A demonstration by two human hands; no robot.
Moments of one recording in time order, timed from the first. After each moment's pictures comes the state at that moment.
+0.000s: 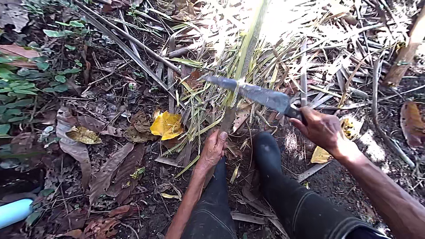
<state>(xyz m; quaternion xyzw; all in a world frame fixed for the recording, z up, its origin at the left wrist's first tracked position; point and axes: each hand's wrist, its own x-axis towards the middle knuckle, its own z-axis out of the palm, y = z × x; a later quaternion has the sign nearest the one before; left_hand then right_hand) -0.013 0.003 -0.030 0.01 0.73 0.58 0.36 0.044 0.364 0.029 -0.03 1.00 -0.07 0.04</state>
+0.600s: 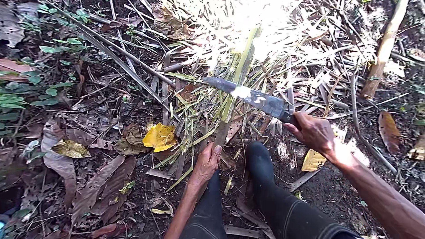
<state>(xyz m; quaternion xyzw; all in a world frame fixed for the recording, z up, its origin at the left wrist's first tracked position) -0.004 0.002 -0.030 0.03 0.76 0.55 0.35 0.028 0.378 0.044 -0.03 1.00 -0.06 0.00</state>
